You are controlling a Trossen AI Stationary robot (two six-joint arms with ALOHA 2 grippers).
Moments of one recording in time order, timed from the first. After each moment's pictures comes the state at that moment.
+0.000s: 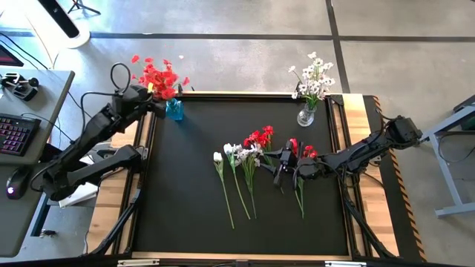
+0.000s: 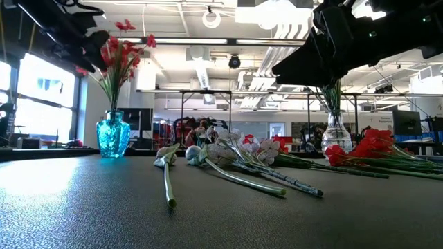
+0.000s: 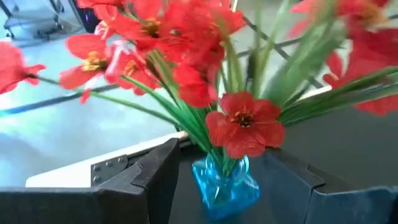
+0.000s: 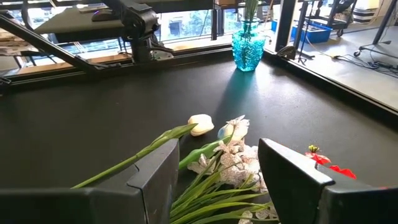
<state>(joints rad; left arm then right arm) 0.86 0.60 0.72 -0.64 -0.35 -0.13 0.29 1.38 0.45 0.65 0.60 0.21</state>
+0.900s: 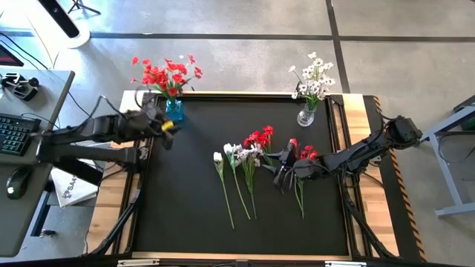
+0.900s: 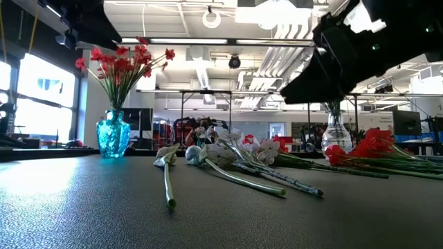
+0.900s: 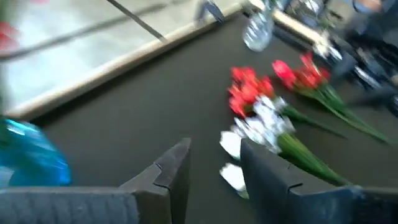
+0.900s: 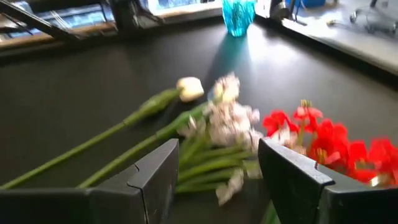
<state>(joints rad) 0.09 0.66 0.81 -0.76 -0.39 -0.49 0.29 1.38 0.45 0.47 0.60 0.36</state>
